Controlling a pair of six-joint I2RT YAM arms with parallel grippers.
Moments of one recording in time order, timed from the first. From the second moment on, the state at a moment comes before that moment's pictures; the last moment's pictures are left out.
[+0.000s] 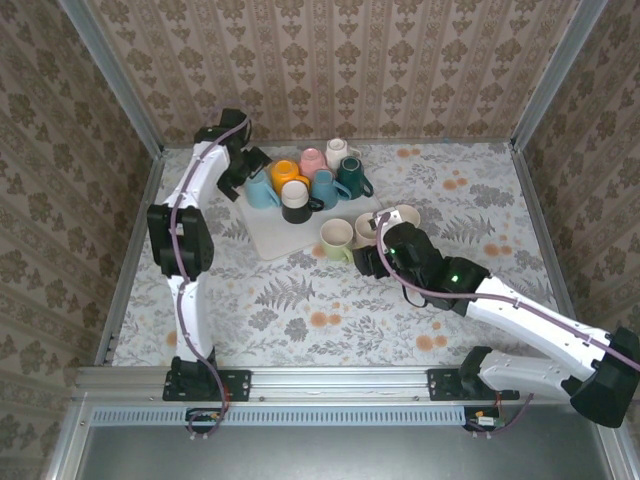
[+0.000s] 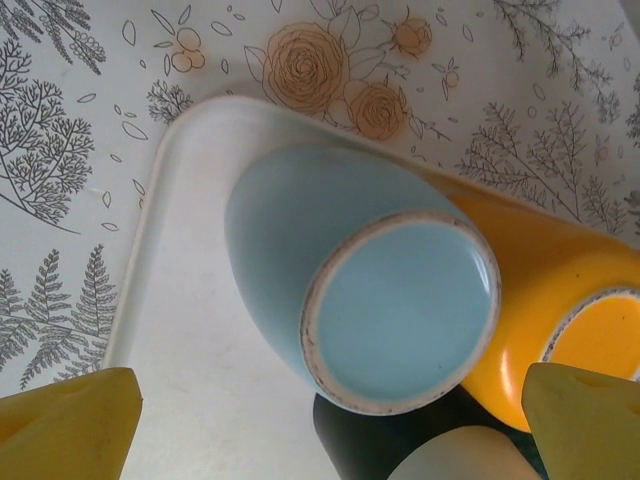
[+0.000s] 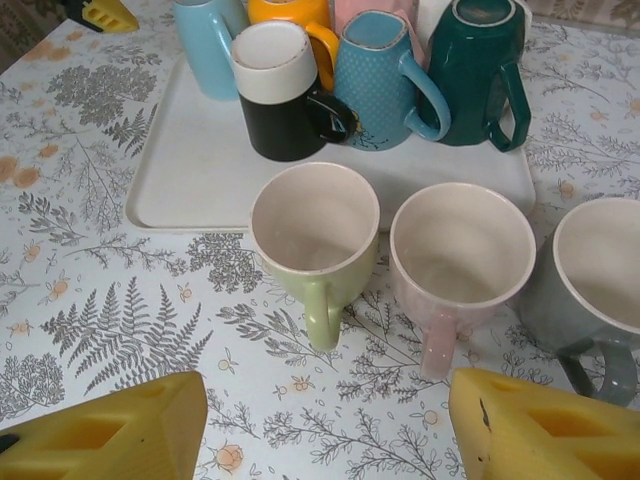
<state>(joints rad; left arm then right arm) -0.21 2.20 2.09 -1.07 0.04 -0.95 0.81 1.06 0.89 -0.45 0.29 0.31</state>
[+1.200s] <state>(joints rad) -0.18 2.32 2.11 -1.14 0.10 -1.04 0.82 1.10 0.89 -0.45 0.28 0.32</state>
